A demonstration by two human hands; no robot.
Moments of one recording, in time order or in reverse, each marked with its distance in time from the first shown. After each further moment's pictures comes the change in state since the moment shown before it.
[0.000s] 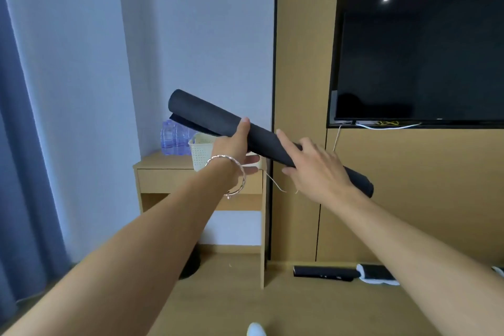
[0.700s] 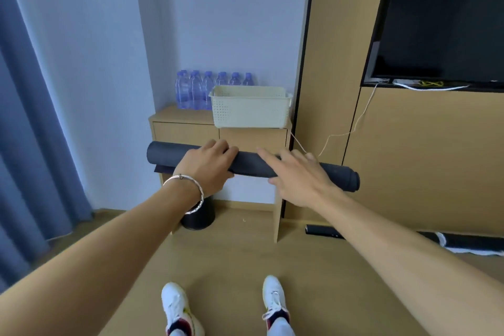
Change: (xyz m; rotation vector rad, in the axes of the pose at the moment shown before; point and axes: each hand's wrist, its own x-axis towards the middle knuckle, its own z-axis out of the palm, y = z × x) left_hand 0.057 -0.116 -0.153 1.706 -0.153 0.742; right_hand 0.001 -0.104 0.115 0.074 -0.309 -0.206
